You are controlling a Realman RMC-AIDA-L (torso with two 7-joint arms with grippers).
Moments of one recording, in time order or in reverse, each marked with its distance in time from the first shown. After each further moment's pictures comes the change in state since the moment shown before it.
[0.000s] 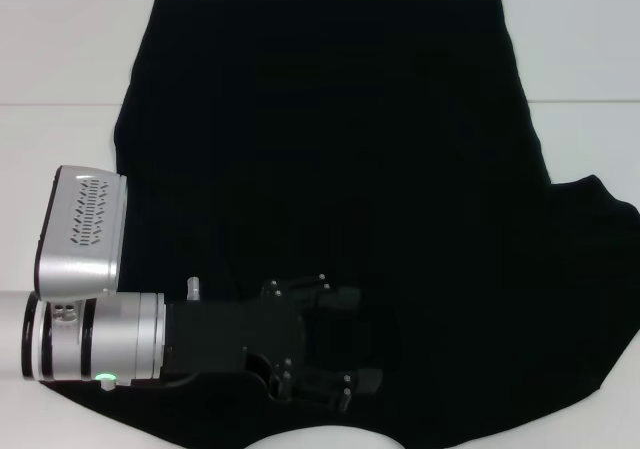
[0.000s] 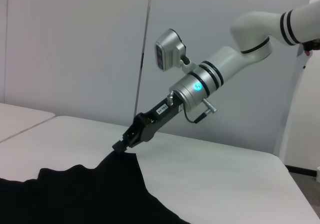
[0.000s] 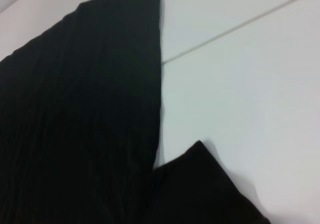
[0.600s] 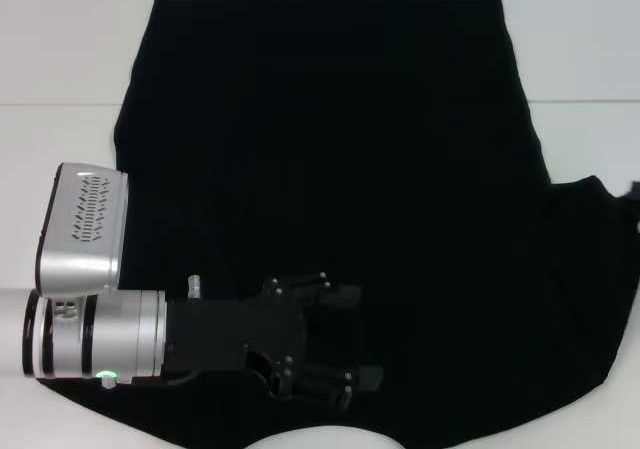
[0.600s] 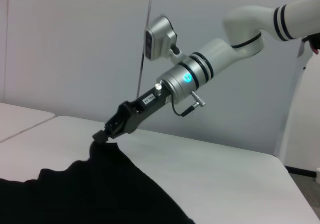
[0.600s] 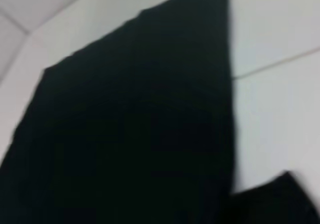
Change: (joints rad) left arm -0.004 0.000 0.000 0.002 -0.001 0.000 -0.010; right arm 0.067 0.015 -0.004 0.007 0.042 -0.036 -0.046
